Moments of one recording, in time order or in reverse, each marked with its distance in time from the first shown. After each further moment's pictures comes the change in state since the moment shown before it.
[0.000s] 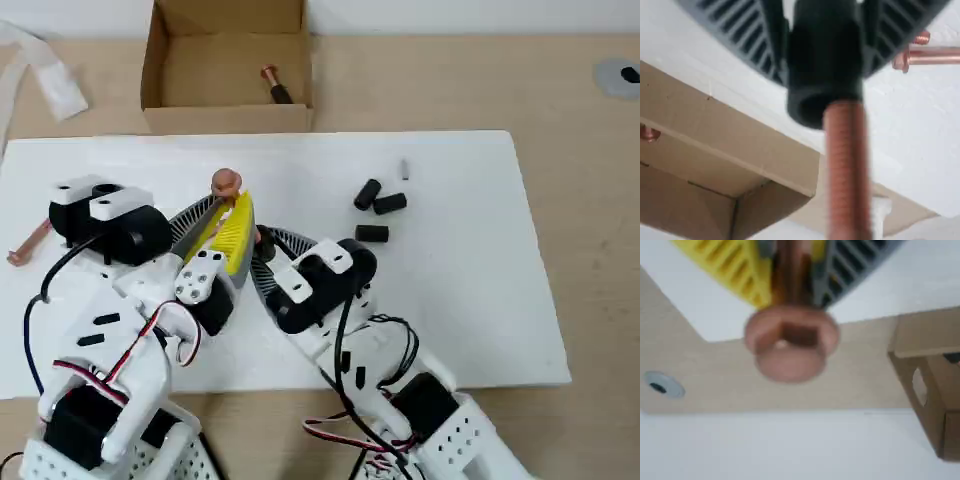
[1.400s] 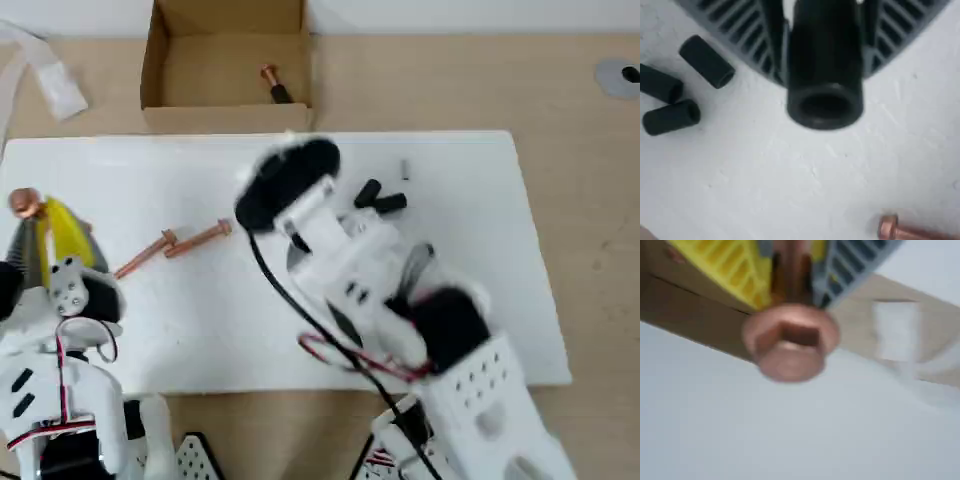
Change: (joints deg) left arm -40.9 -17.8 8.2 1.3 0.0; right arm 7.9 36.6 -49.8 50.0 7.5
